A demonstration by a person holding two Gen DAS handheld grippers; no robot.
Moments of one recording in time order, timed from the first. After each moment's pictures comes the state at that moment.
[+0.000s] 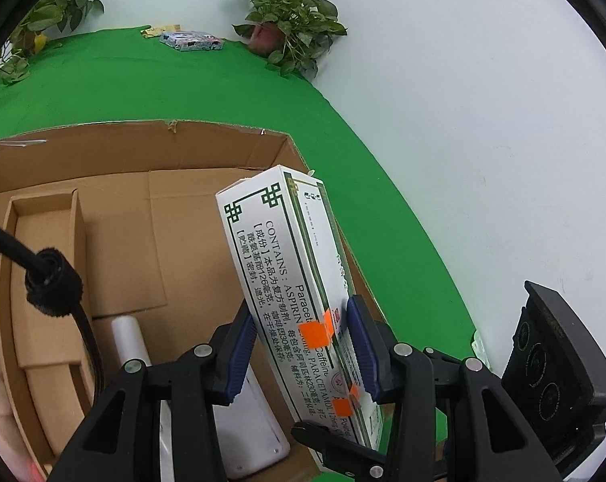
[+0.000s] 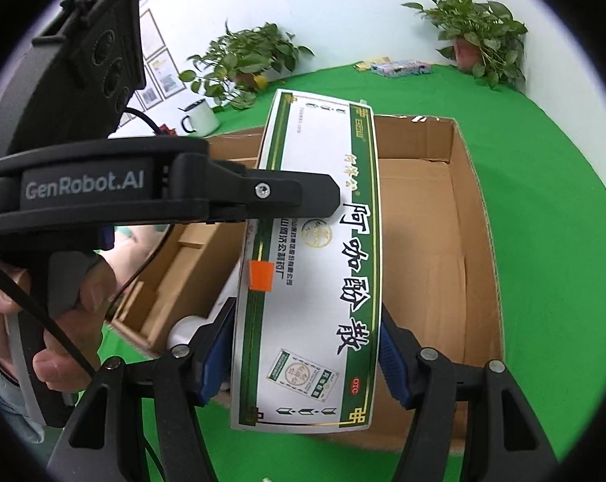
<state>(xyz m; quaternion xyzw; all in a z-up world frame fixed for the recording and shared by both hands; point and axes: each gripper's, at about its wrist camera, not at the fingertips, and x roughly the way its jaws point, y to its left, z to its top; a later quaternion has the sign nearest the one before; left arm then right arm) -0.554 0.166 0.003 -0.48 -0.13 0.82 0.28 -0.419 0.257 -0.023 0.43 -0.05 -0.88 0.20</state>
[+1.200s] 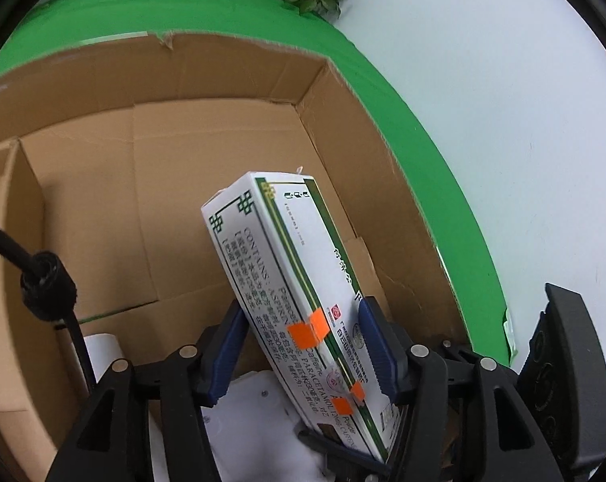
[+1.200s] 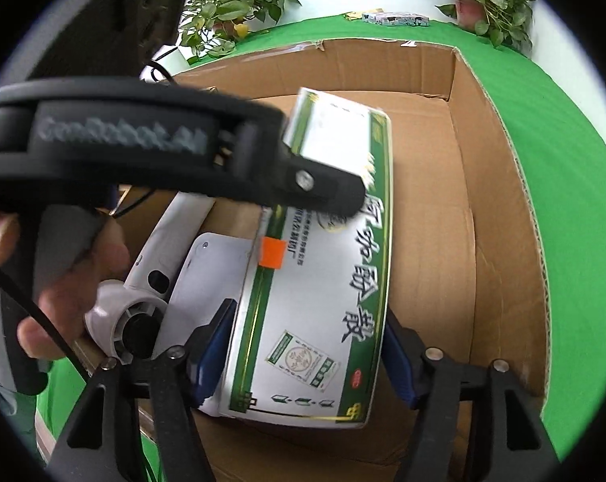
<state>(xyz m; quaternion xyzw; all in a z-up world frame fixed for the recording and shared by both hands) -0.612 0.189 -0.072 -0.56 -0.10 0.78 0.27 -0.441 0.247 -0.081 0.50 -0.01 -0.85 0.18</state>
